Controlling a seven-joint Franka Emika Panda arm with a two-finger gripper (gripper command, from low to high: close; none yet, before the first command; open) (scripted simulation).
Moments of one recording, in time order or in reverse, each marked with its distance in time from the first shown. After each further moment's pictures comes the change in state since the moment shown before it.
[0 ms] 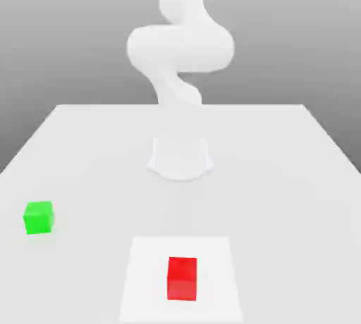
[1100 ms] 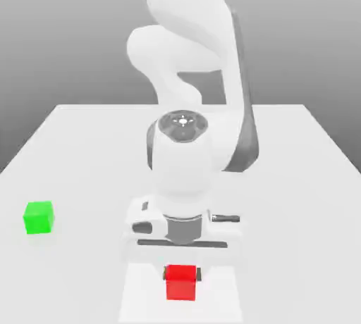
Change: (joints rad) arm -0.003 1.015 0.007 -0.260 -0.012 0.555 0.048
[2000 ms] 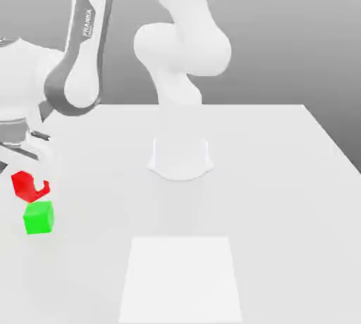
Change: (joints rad) arm -0.604 -0.183 -0.271 -0.129 0.126 -0.060 -0.485
